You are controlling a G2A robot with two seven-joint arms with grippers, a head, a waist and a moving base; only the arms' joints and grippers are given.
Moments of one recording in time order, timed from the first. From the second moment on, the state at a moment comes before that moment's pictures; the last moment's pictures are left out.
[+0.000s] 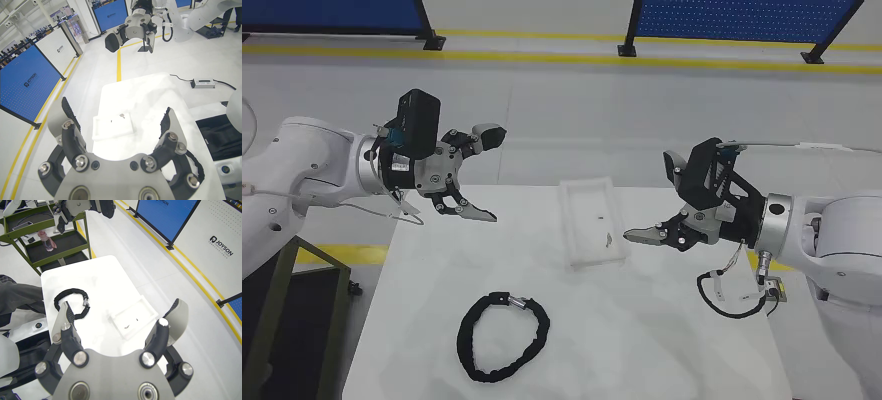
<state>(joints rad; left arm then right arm) -0.09 -0.70 -0.17 -1.43 0.70 -1.01 0.35 -0.97 -0.80 1.53 -2.20 -0.31 -0.41 1.07</state>
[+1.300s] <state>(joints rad) -0.09 -0.70 -0.17 -1.43 0.70 -1.01 0.35 -1.00 -0.80 1.45 -2.15 -0.50 -0.37 1.07</state>
